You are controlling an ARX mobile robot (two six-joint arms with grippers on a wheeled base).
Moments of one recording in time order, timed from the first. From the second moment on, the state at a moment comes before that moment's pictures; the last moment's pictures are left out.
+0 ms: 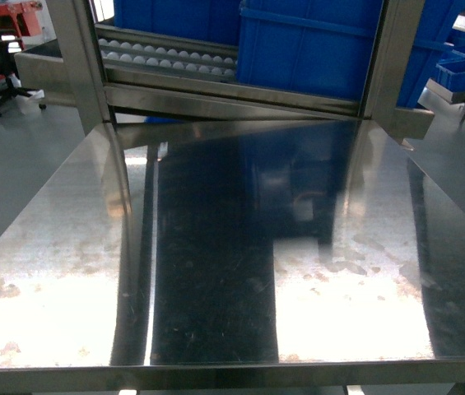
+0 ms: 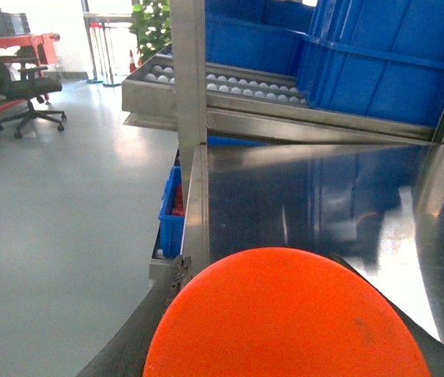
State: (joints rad) left arm 0.00 0.01 0.01 0.00 0.00 -0.02; right arm 0.00 0.01 0.01 0.00 0.00 0.00
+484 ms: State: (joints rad) left arm 0.00 0.01 0.01 -0.01 0.00 -0.01; right arm 0.00 0.01 0.01 0.00 0.00 0.00
